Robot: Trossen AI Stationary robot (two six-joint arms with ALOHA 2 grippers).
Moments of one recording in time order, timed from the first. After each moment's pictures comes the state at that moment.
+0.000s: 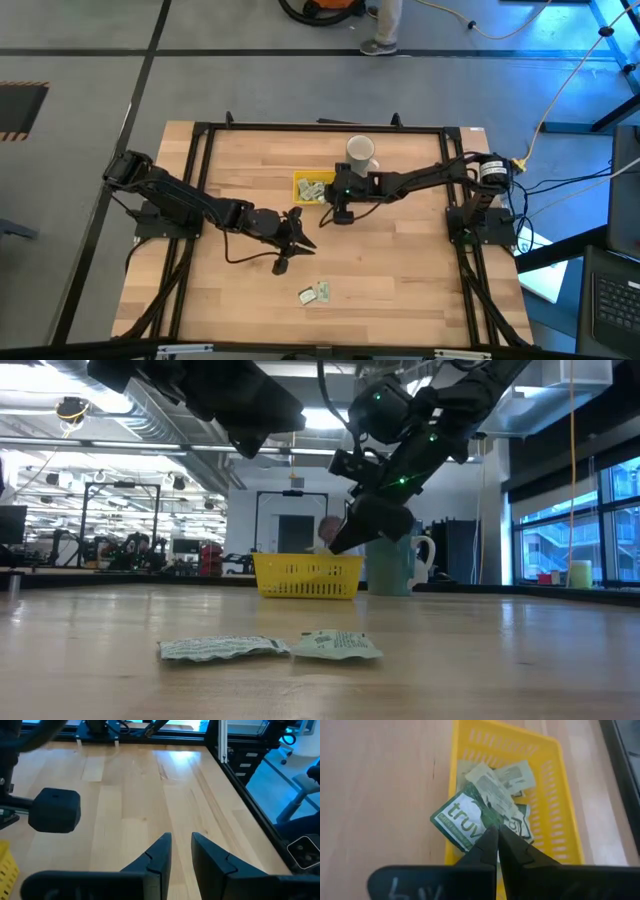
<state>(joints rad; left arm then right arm) -0.26 1.46 0.76 0.27 -0.04 -0.17 -0.10 1.81 1.01 0.03 0.19 -0.32</state>
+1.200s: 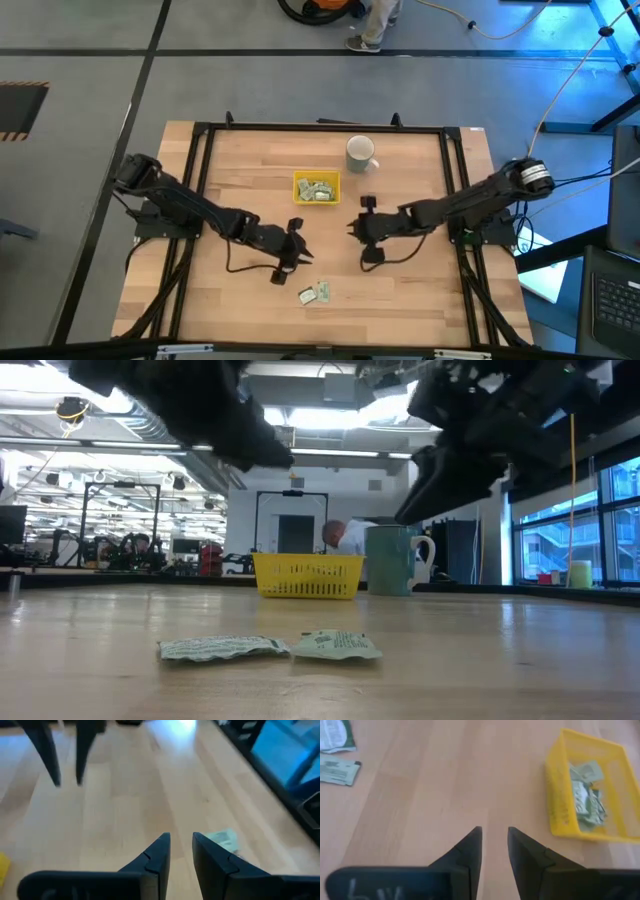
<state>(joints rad) -0.33 1.53 0.77 0.20 -0.09 -0.09 0.24 1.51 0.79 -0.06 0.29 -0.06</state>
